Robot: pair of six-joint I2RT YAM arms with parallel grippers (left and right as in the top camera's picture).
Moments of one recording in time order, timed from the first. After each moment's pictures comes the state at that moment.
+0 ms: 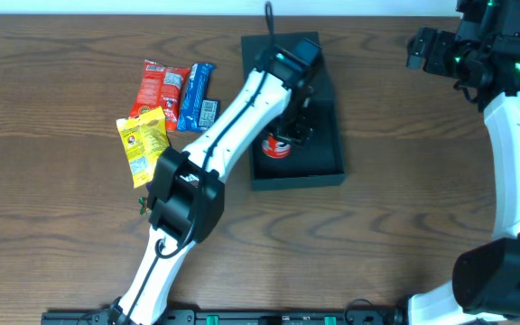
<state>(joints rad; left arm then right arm) -0.64 2.33 2.23 -1.42 0.14 -0.23 -0.13 1.71 1.69 -0.75 -0.15 0.12</state>
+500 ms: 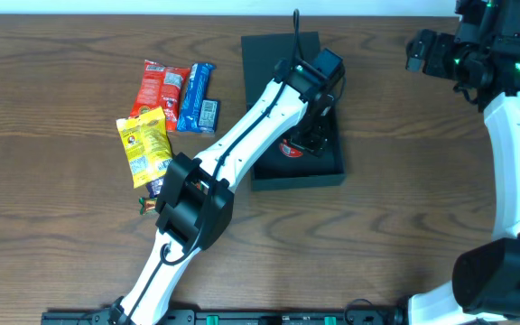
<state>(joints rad) -0.70 2.33 2.23 -1.39 0.10 -0.17 -0.13 1.71 1.69 -0.78 -0.15 0.12</state>
